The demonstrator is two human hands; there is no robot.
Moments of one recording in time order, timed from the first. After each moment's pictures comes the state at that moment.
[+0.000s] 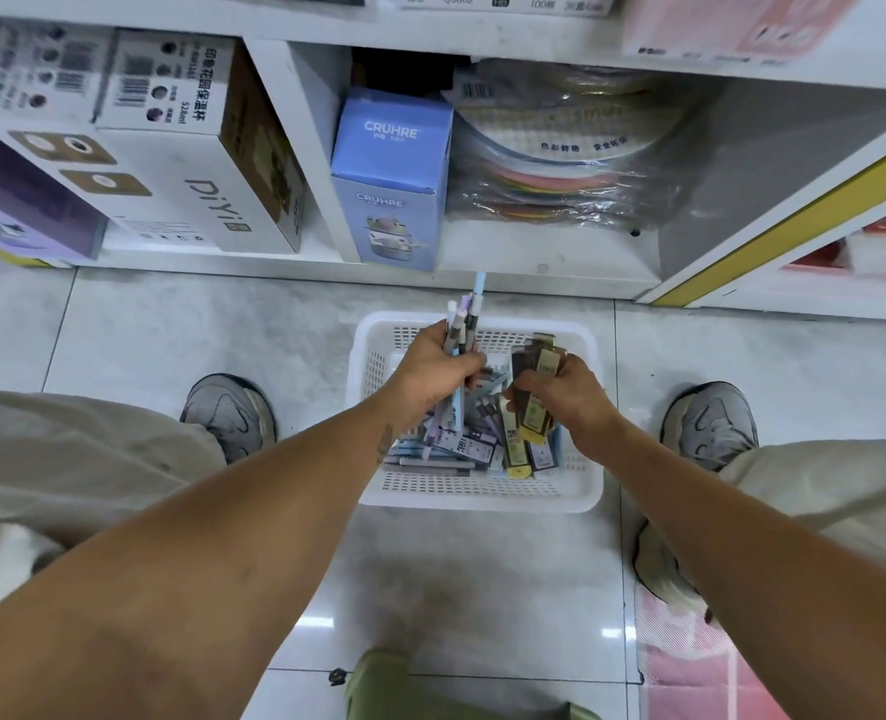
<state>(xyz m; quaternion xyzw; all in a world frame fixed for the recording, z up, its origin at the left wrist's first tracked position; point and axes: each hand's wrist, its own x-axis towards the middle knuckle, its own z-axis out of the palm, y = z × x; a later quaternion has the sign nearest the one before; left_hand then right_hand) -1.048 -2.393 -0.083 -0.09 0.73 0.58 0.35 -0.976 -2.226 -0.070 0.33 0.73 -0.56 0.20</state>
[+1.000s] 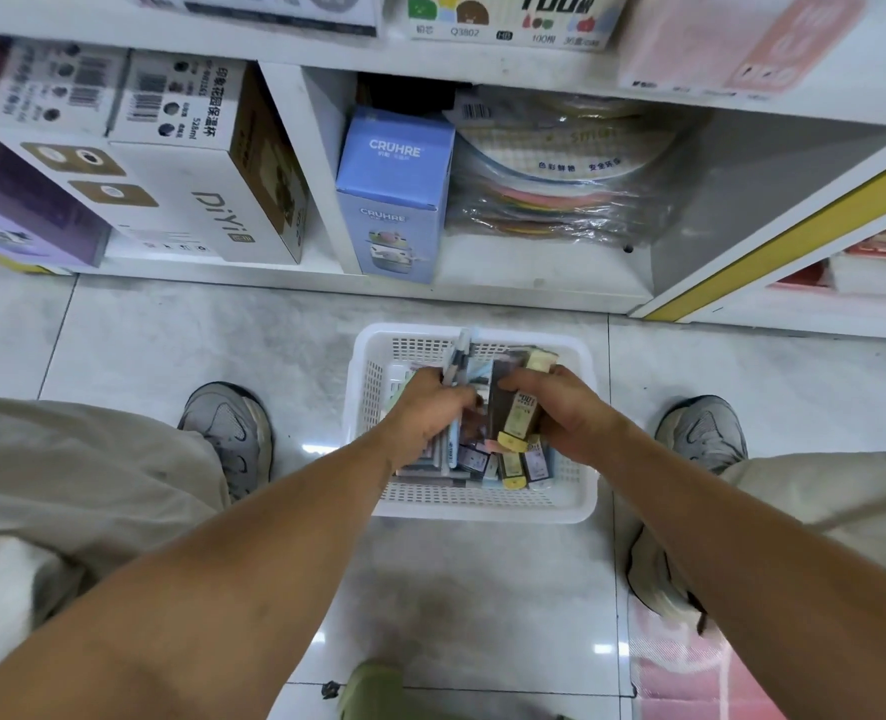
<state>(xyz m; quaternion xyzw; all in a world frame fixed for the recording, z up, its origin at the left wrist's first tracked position) -1.026 -2.400 -0.085 -0.14 0.71 0.55 0.41 -0.984 -2.232 -0.061 0.34 0.59 -0.69 0.25</state>
